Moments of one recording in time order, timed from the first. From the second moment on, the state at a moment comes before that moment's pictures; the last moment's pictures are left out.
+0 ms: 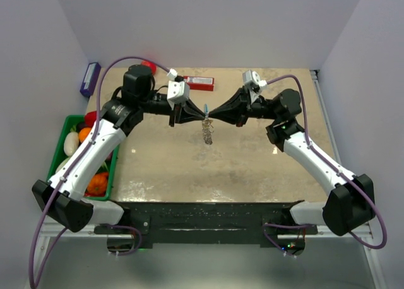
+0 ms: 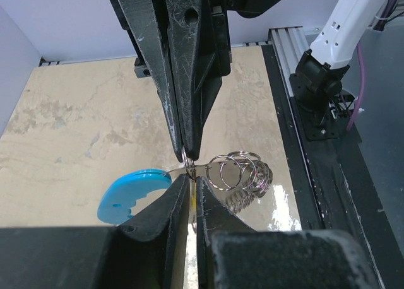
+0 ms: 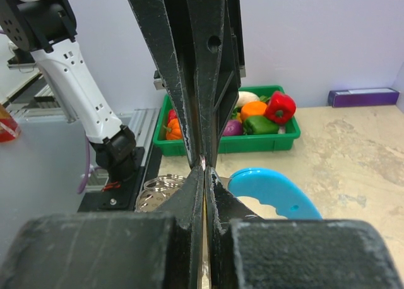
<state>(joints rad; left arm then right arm) -0.48 1.34 1.44 -0.45 1.05 0.40 0.42 1.30 1.01 0.69 -1.12 0.43</state>
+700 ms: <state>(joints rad) -0.48 1.35 1.43 -0.44 1.06 0.39 0.42 1.30 1.01 0.67 -1.12 0.38</state>
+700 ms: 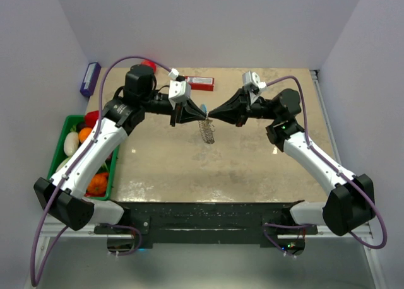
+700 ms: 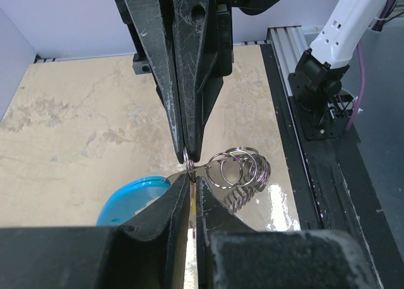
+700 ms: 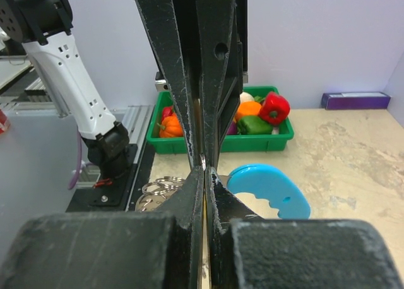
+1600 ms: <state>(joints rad) -0.48 1.36 1.42 -0.44 1.04 0.39 0.43 1.30 1.03 0.54 -1.12 0.26</state>
